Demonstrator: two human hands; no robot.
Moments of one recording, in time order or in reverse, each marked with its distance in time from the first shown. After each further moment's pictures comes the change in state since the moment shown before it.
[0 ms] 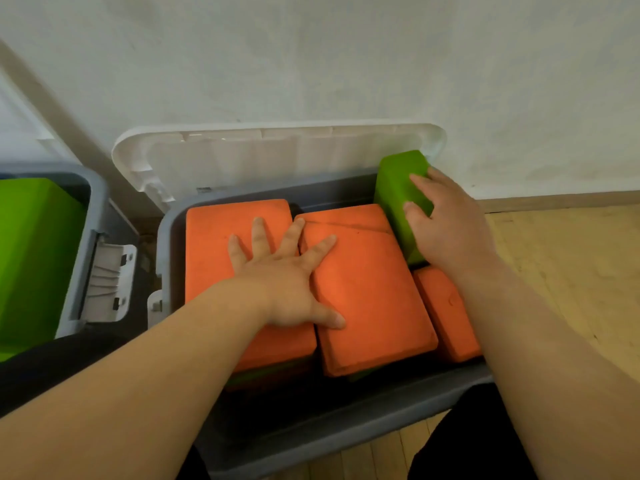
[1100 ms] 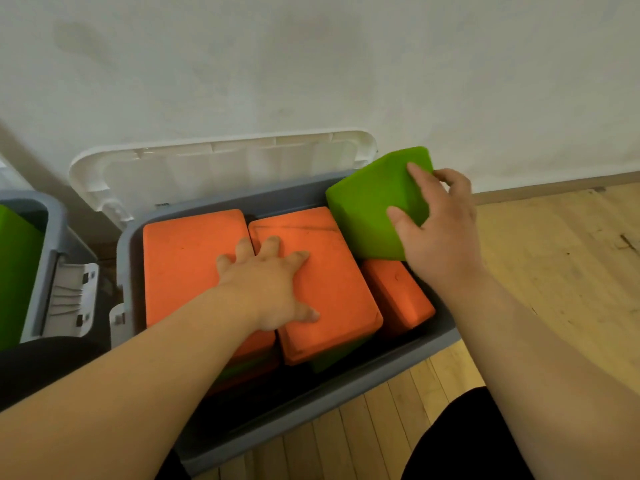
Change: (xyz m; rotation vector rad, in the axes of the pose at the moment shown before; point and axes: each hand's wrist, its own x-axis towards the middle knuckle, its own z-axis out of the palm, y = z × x) left_hand -0.030 0.041 -0.002 0.080 0.092 0.051; right_hand -0.075 0.004 -0.066 0.107 0.256 0.057
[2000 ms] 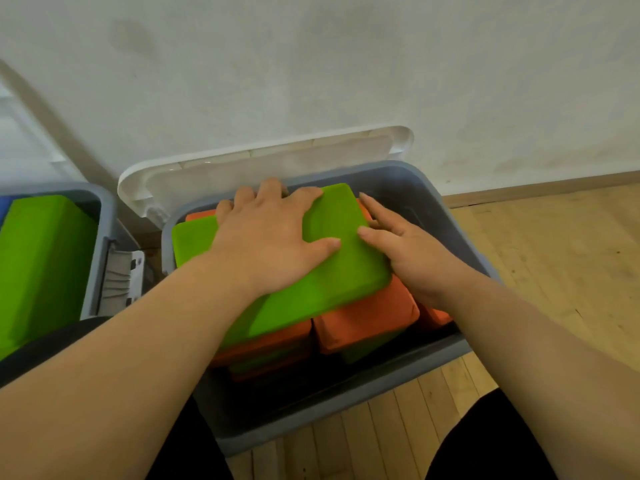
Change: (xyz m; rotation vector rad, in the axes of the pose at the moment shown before) left_hand -0.027 -0.030 -0.048 -0.102 0.391 0.005; right_hand -0.024 -0.047 0.048 0.849 -0.675 0.319
